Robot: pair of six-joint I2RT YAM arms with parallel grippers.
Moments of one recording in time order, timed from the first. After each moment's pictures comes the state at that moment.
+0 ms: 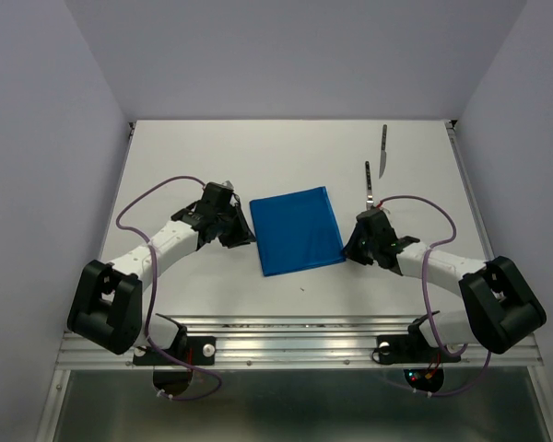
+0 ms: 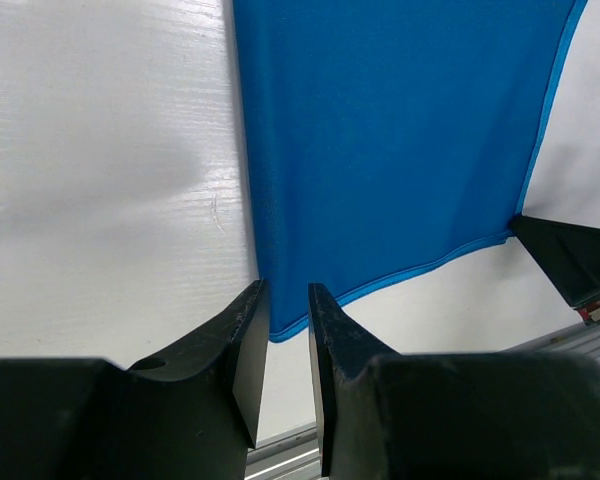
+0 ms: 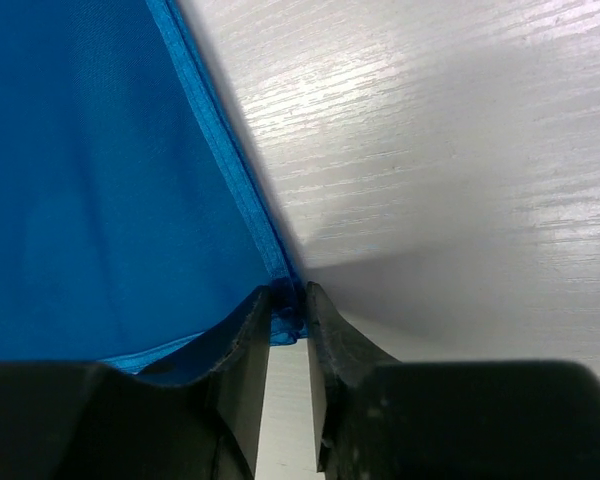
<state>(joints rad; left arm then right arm) -0.45 1.36 0.83 -0.41 0.16 -0.77 0.49 1.35 0.56 -0.11 0.10 0.84</state>
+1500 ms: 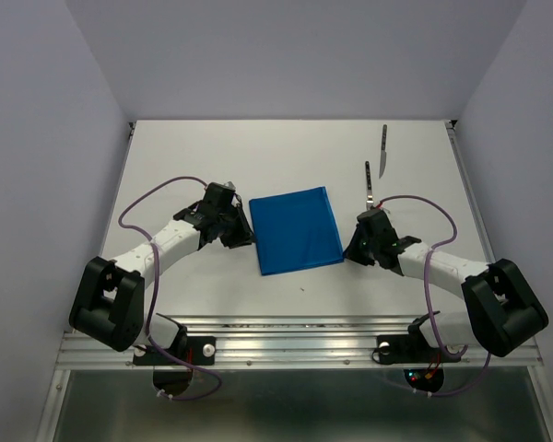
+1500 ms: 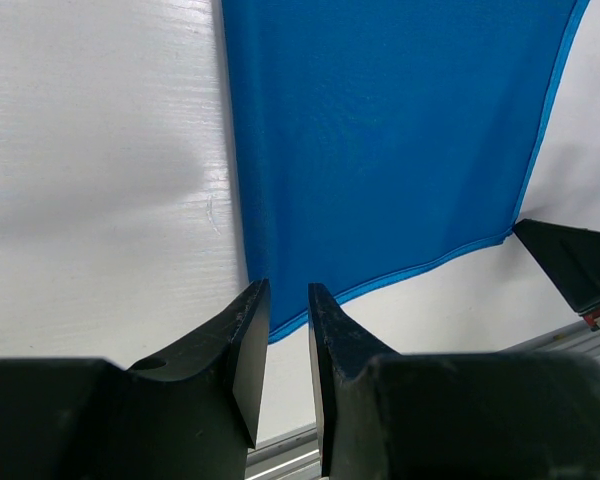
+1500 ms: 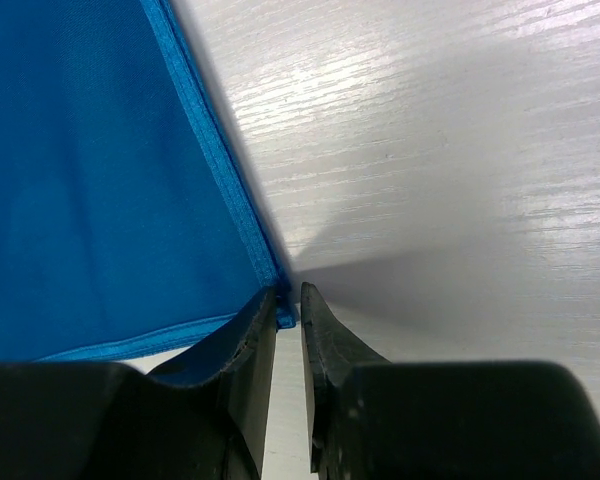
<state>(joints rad) -0.46 1.38 0.83 -0.40 0.17 -0.77 0.49 1.33 0.56 -0.14 0.10 0.82</state>
